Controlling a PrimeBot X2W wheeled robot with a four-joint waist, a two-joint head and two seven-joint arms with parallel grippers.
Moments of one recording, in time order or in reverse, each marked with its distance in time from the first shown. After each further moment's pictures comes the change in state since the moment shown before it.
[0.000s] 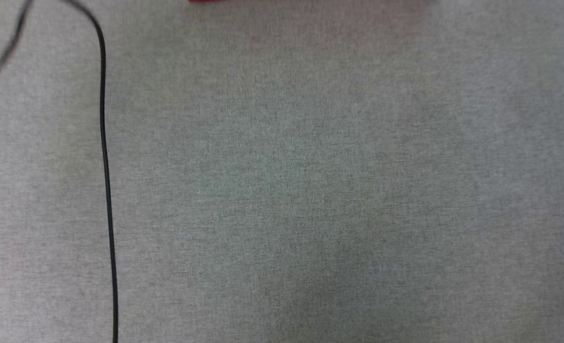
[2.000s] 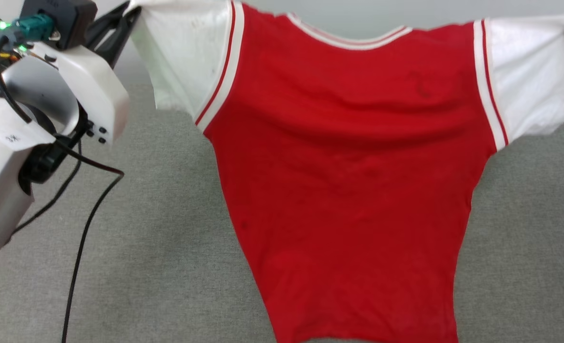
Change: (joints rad) left arm 0.560 0.267 -0.006 -0.700 -0.025 0.158 0.340; right arm 0.676 -0.270 -0.251 -0.555 0.058 0.000 0.382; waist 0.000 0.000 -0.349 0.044
